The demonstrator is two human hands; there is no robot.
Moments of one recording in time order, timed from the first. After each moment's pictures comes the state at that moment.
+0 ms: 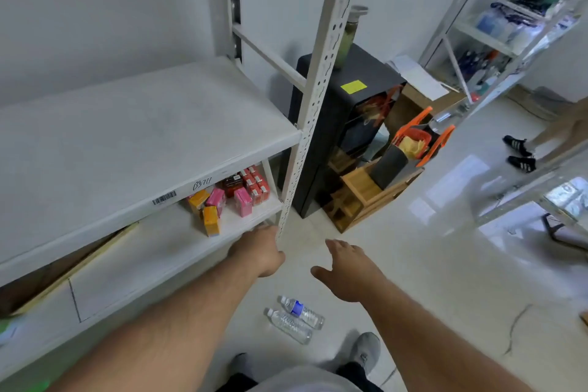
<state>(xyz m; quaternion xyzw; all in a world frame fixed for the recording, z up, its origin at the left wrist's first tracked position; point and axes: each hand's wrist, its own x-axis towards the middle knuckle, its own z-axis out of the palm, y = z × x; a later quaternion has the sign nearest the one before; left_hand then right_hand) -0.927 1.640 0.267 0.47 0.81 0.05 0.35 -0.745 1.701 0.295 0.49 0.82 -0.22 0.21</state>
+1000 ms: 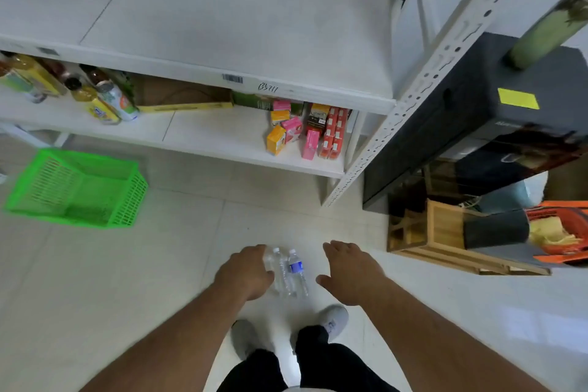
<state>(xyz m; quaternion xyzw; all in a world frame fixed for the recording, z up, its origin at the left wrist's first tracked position) -0.738 1.605 0.184 0.06 0.89 0.13 0.43 -0.684 1.816 0.220 0.03 0.92 -0.09 0.37</state>
